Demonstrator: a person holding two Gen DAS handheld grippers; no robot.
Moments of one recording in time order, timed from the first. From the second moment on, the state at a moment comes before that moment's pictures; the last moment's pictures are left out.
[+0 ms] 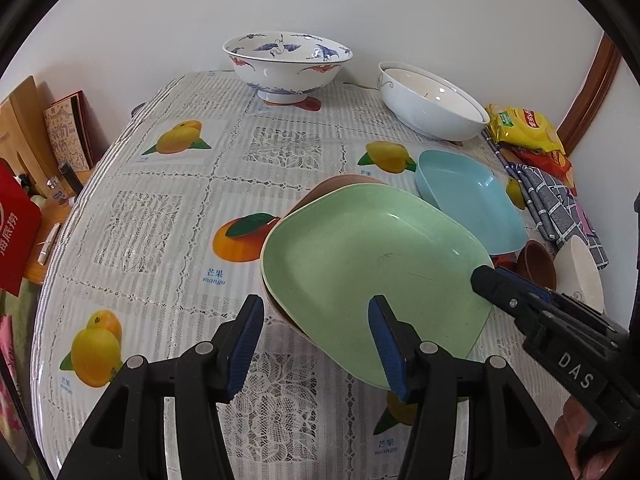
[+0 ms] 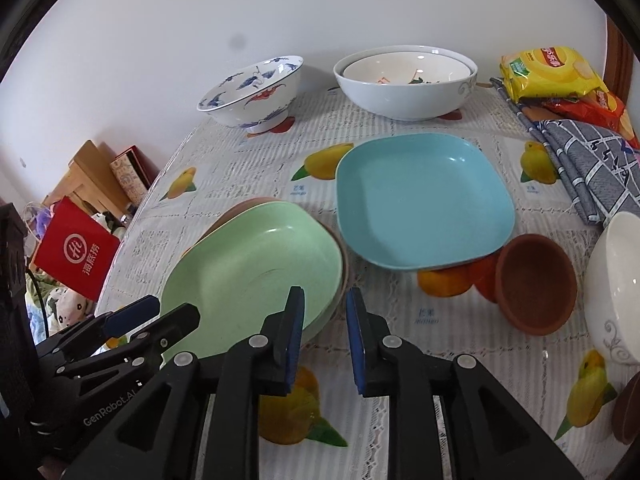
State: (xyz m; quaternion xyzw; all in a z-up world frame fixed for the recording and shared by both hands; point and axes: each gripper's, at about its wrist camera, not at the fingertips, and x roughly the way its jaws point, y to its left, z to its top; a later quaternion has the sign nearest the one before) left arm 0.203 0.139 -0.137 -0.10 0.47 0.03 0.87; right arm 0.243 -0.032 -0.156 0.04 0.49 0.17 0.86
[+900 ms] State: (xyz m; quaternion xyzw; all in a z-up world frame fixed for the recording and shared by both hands) left arm 0.225 0.136 -0.124 -0.09 0.46 0.05 0.88; right arm 0.275 -0.071 -0.152 0.03 0.46 0.12 0.88
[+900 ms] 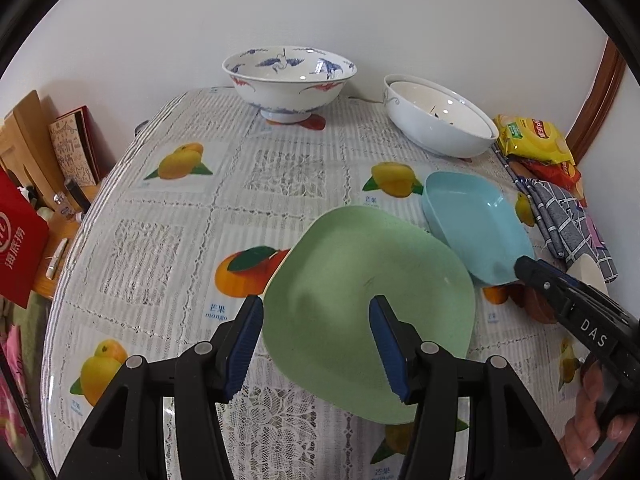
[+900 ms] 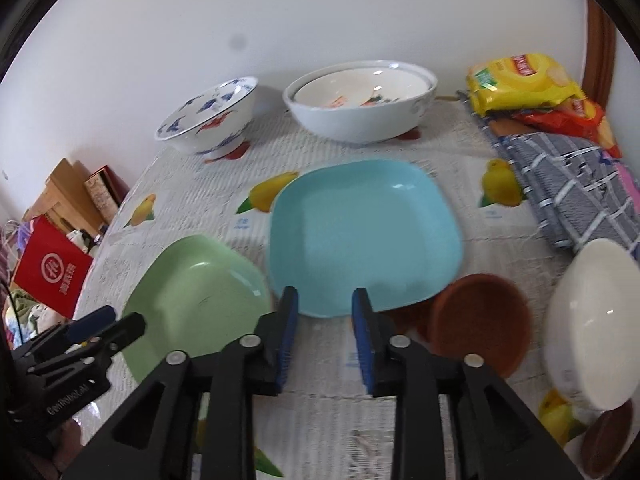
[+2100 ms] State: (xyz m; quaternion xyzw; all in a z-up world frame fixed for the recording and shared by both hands) left arm 0.347 0.054 -0.134 -0.04 0.47 0.05 0.88; right arm 0.337 -0.129 -0.164 0.01 0.48 0.09 0.88
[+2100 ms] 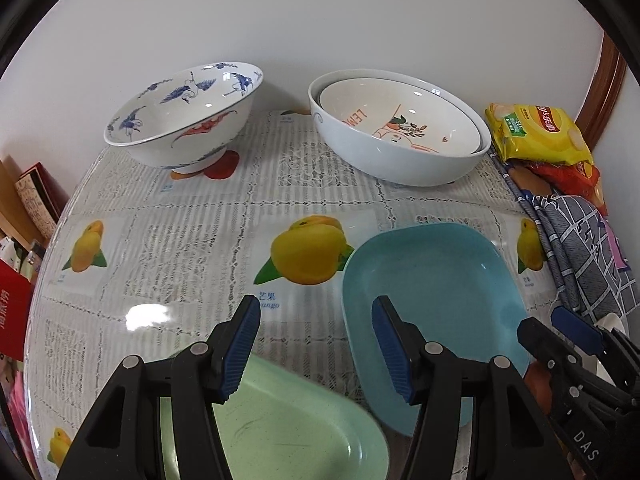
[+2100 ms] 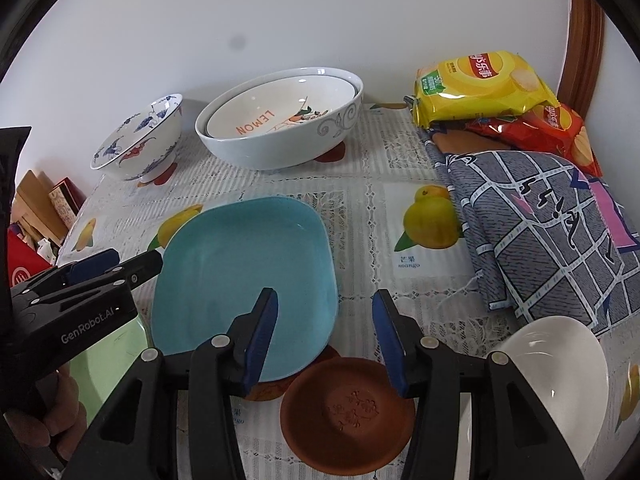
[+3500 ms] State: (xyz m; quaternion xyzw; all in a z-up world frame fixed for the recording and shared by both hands) left arm 0.321 0.047 -0.115 -0.07 0.47 -0.01 0.88; right arm 0.318 -0.125 -0.143 0.04 0.45 0.07 0.89
